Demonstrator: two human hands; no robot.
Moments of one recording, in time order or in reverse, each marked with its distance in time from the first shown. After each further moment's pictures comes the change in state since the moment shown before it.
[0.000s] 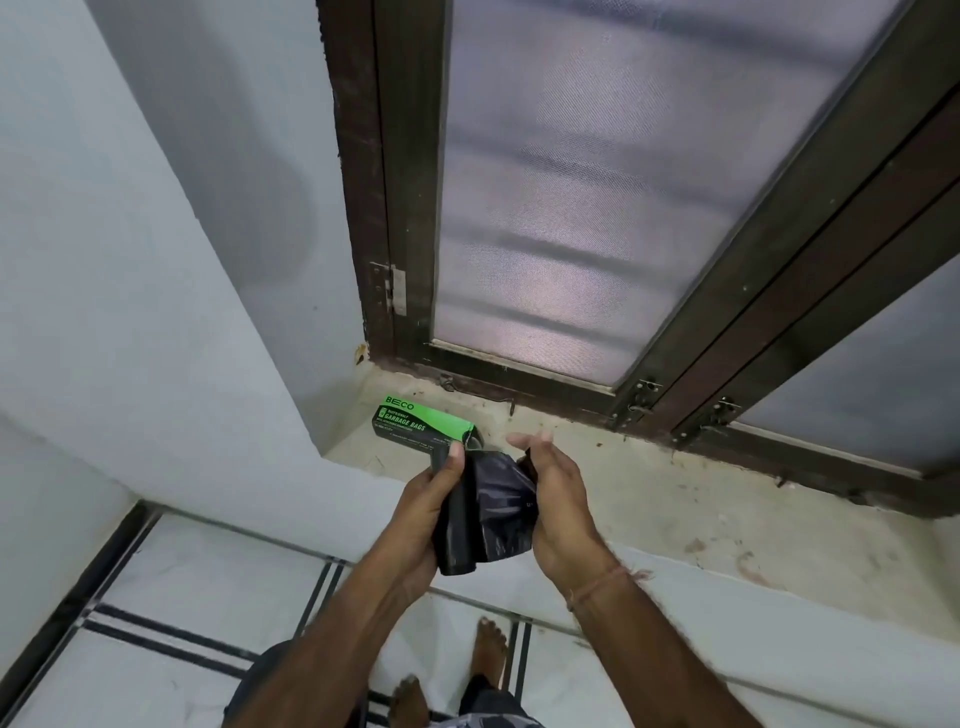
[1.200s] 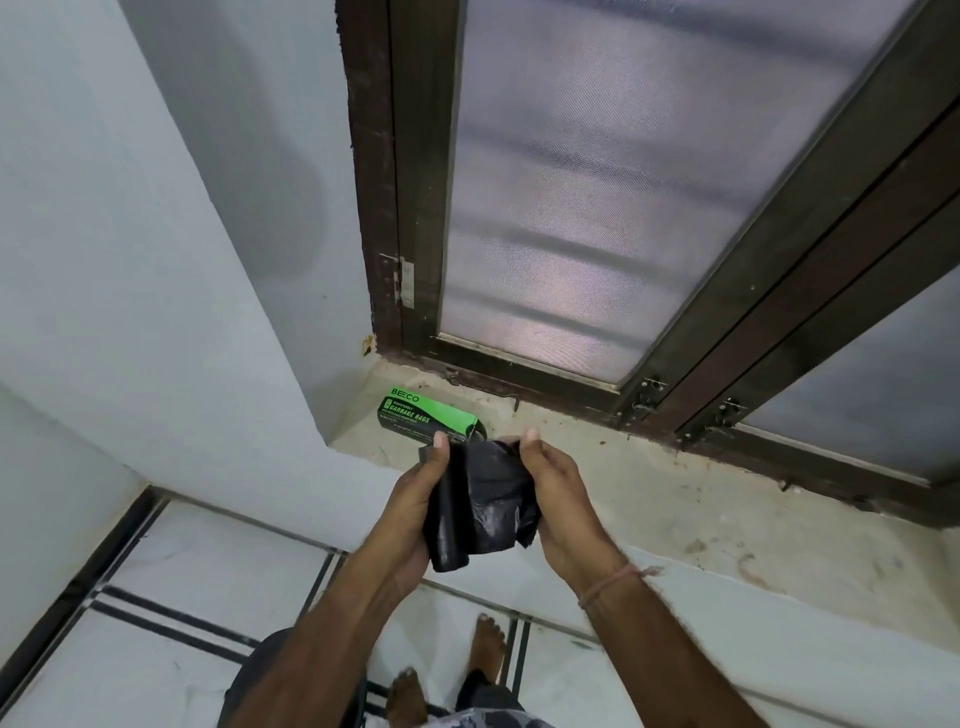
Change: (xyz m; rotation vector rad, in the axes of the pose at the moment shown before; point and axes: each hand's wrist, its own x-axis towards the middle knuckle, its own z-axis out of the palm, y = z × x) left_hand -0.012 0.005 0.001 0.013 0.058 0.009; right_hand 0.001 0.000 -0.013 -0.109 -0.202 -0.026
